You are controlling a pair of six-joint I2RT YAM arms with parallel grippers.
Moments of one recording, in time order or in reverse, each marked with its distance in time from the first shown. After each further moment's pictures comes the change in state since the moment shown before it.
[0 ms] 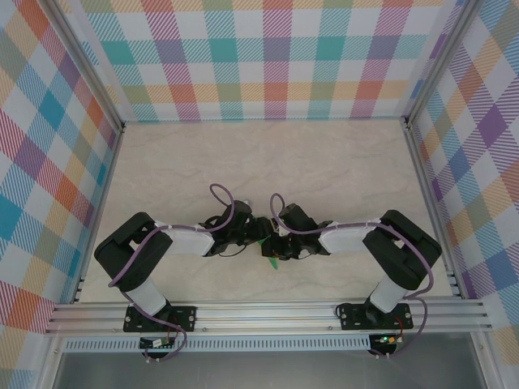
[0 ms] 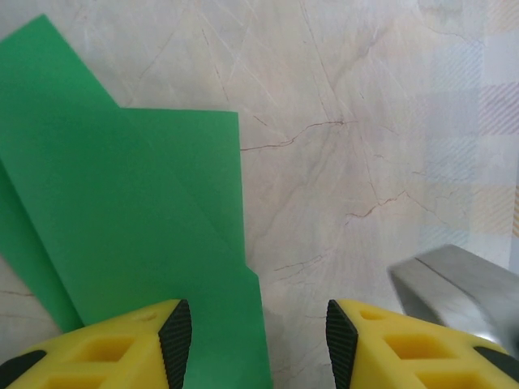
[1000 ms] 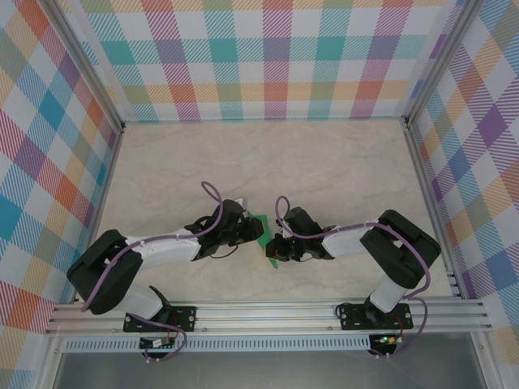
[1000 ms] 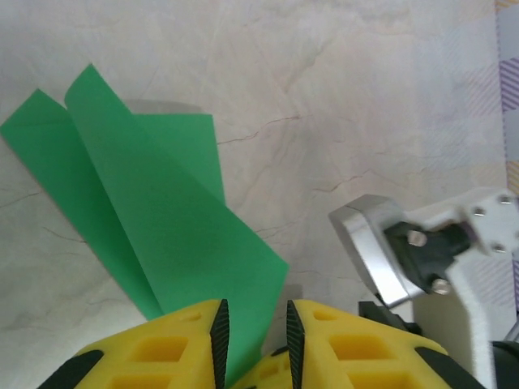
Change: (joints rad) left arm 0.000 -0.191 -0.033 -0.138 -0.032 0.124; right arm -0.011 -0.003 -0.084 0.146 -0.009 0.045
